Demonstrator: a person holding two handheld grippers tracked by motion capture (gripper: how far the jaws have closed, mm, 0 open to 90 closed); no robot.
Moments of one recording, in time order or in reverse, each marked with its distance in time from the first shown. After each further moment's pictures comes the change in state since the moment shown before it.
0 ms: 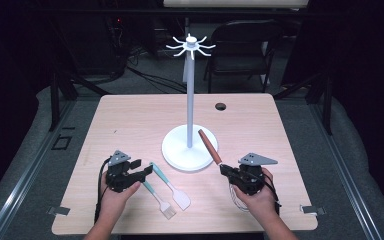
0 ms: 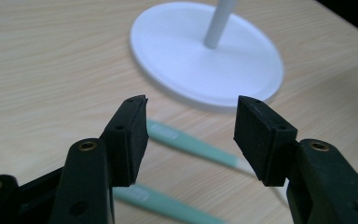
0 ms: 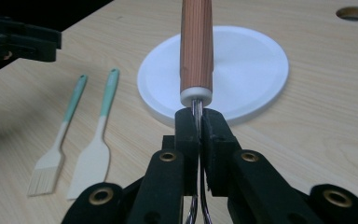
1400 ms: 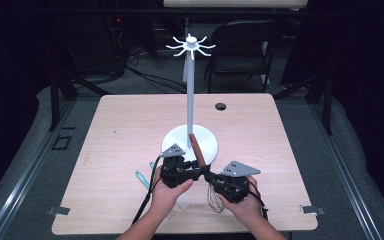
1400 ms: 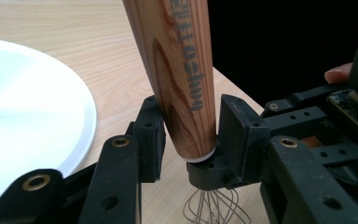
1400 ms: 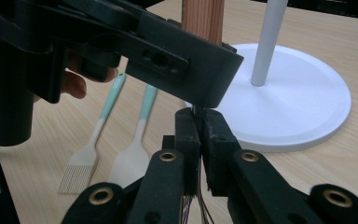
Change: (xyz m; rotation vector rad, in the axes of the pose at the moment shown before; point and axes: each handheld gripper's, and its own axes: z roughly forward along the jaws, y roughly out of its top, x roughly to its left) left arm -0.105 0.038 0.067 -0.016 -0.381 0.000; right arm 0.037 -0.007 0.017 -0.040 0.075 -0.132
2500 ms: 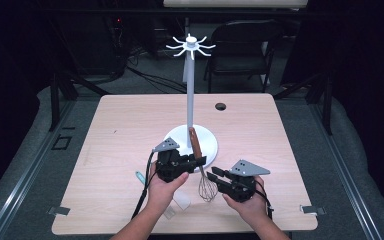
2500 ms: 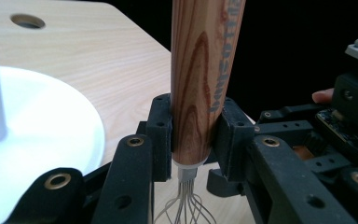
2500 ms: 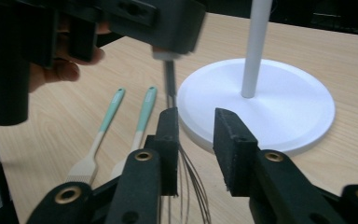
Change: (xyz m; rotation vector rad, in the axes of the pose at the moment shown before) left arm 0.001 0.019 -0.018 -0.059 0.010 0.013; right arm -0.012 -0.001 -0.013 -0.070 -0.002 0.031
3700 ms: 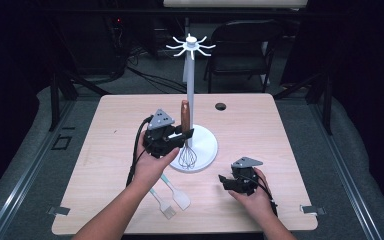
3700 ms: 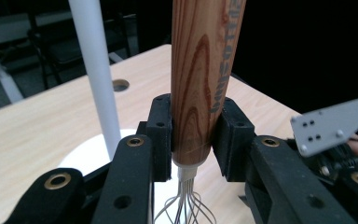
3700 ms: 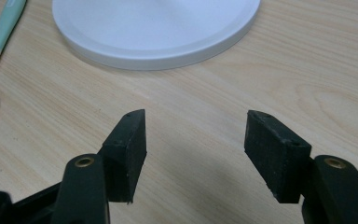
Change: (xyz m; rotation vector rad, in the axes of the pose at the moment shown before) left arm -0.012 0.083 -0.034 0.003 0.267 0.265; right arm -0.052 -0.038 0.032 0.299 -0.224 0.033
